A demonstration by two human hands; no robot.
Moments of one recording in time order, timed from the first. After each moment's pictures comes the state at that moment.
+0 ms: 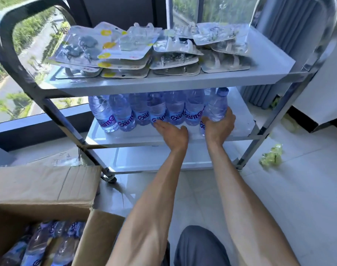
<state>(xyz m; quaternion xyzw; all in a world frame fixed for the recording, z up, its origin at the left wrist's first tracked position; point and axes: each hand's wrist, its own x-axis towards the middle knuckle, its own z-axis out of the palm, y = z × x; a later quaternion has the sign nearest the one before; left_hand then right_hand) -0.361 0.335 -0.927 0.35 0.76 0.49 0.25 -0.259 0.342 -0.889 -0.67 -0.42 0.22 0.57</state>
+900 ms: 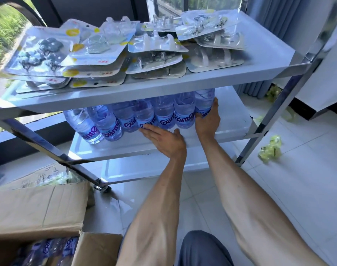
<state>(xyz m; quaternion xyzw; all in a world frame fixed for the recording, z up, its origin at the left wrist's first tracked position) -0.344 0.376 -0.964 0.33 0.84 0.43 0.11 -0.255 0.425 -0.939 -0.66 -0.48 0.25 0.53</state>
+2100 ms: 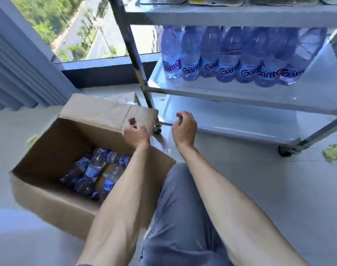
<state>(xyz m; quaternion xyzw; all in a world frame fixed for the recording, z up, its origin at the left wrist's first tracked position) -0.610 0.122 -1.006 0.11 0.82 0.56 0.01 -0.485 0.173 -0.990 -0.55 -0.65 0.33 0.42</state>
